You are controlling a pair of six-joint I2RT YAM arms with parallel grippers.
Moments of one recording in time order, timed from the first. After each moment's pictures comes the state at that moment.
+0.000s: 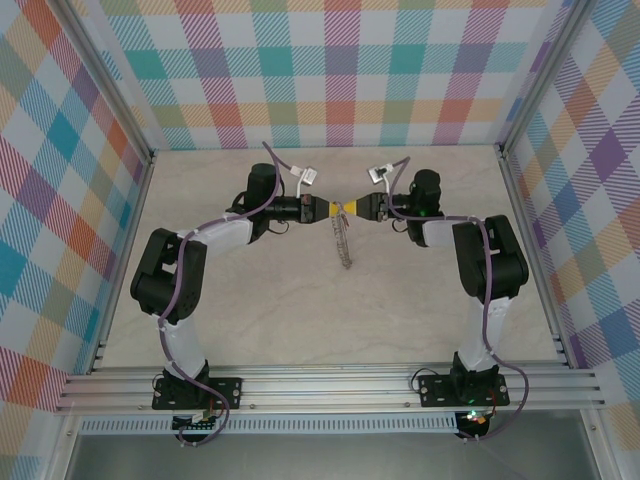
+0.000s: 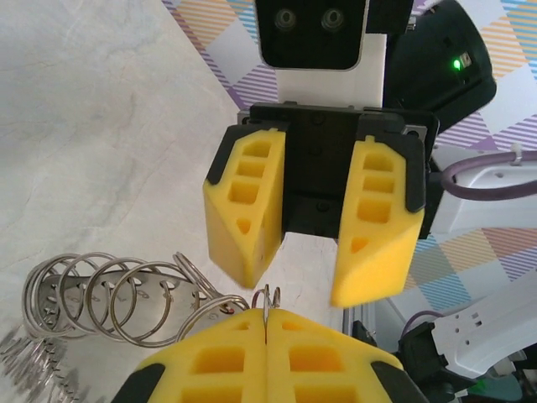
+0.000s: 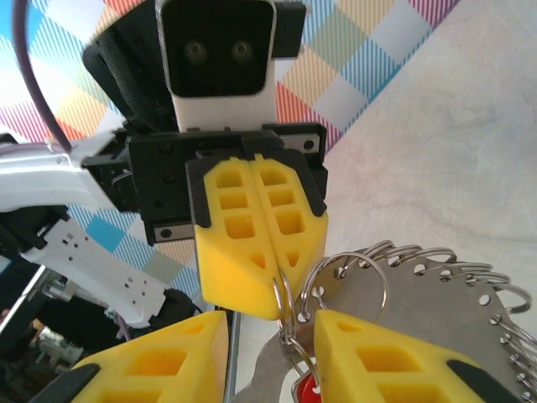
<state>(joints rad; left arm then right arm) -0.40 1.87 1.20 0.29 1.01 -0.56 0.23 1.98 1.05 0.99 -1.33 0.94</state>
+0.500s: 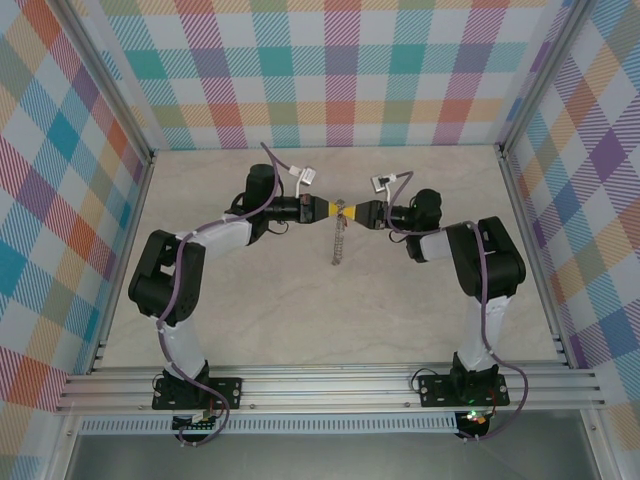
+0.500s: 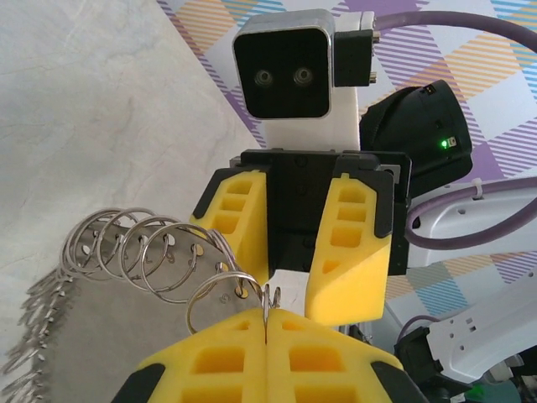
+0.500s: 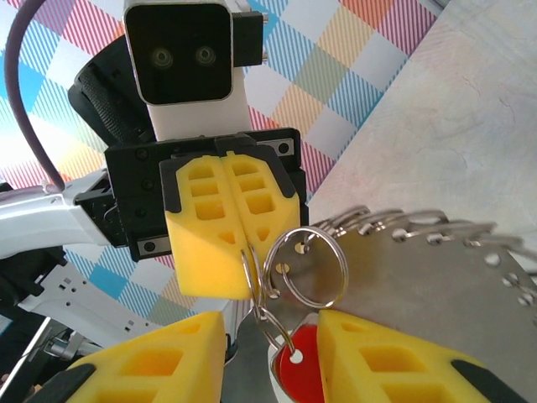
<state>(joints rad) -0.40 1.84 1.18 0.32 1.00 -0.58 0.28 1.98 0.91 1.25 -1.18 1.12</state>
